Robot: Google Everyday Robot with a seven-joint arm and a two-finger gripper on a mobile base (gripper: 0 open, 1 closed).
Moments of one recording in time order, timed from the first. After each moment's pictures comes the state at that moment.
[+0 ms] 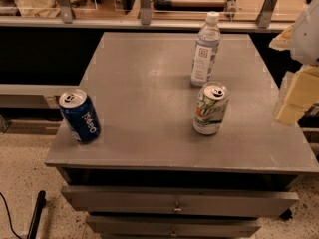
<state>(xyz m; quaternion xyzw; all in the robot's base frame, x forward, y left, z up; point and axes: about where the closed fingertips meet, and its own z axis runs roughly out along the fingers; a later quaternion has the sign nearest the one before) 0.438 -0.217 0.976 -0.60 0.78 -0.03 0.16</state>
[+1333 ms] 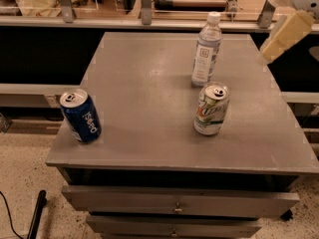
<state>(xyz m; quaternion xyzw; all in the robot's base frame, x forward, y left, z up) 0.566 -0.236 1.013 -0.56 0.77 0.04 0.31</state>
